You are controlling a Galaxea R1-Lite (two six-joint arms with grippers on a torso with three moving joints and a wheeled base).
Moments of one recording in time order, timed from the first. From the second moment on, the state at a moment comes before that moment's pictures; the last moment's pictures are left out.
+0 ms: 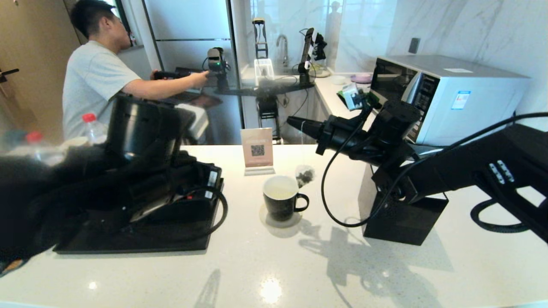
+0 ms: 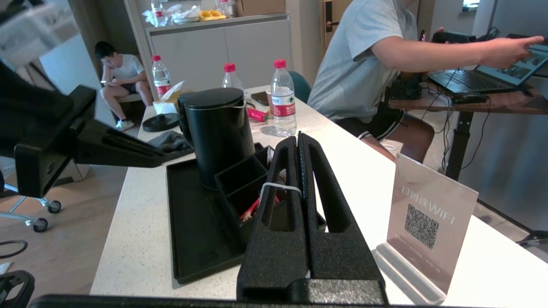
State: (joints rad) left arm -0.60 1.55 -0.95 -0.11 0.43 -0.05; right arm 0.43 2.22 -1.38 -1.22 0.75 0.29
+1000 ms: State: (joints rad) left arm -0.53 1.35 -0.30 -0.72 0.42 -0.07; right arm 0.44 2.24 -1.42 -1.13 0.75 0.25
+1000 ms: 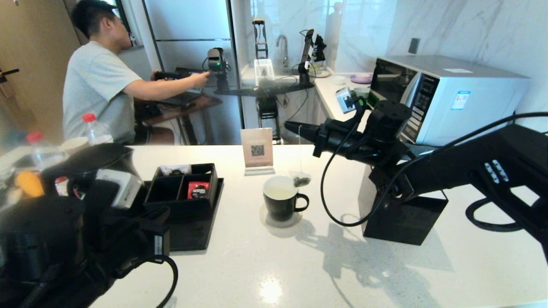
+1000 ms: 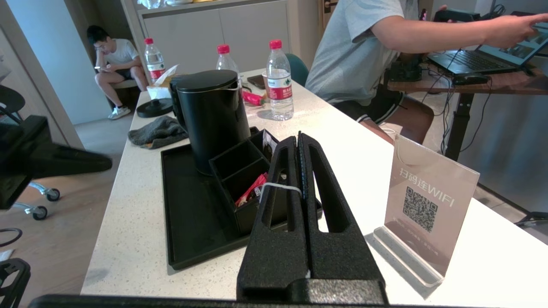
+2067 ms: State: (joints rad) left arm -0.21 1.15 -0.01 -0.74 0.42 -0.05; right arm 0.51 2.29 -1.41 -1.12 0.75 0.21
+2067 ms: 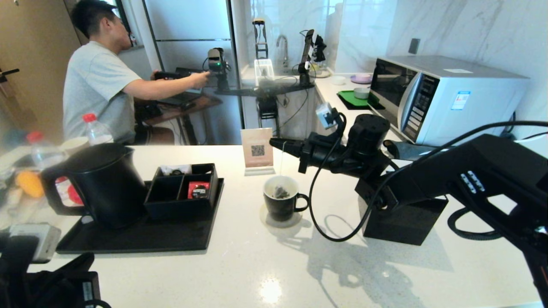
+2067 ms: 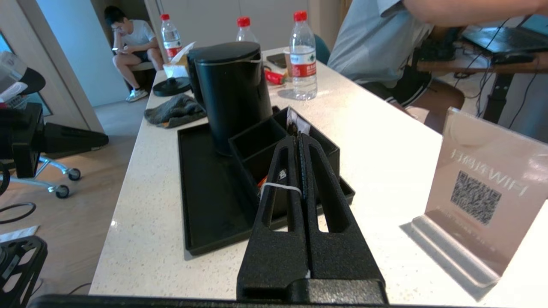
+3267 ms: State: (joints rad) left arm -0.13 0.61 0.00 -0.21 0.40 -0.07; right arm 0.52 2.32 -1.39 -1.13 0.75 0.17
